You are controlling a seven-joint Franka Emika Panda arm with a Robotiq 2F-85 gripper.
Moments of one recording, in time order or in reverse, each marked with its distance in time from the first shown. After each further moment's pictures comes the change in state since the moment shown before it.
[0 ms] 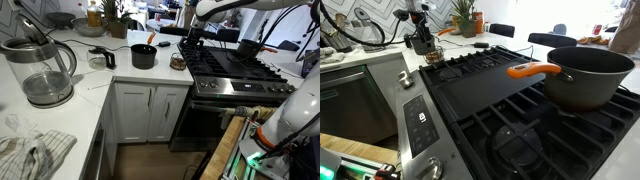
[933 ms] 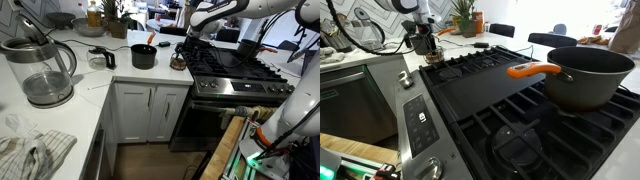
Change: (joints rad) arm -0.001 0.092 -0.004 -0.027 0.088 0.161 -0.017
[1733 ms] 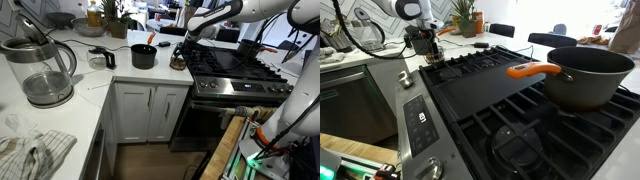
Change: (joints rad) arm 0.000 0.051 0.000 0.000 0.030 0.068 0.001
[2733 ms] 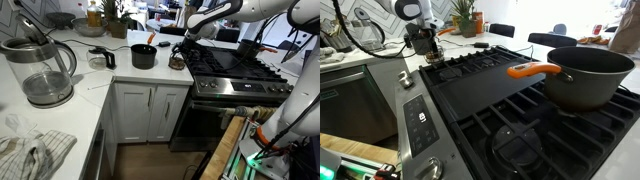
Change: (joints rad) arm 0.000 -0.001 0.002 0.003 0.102 0.044 -0.002
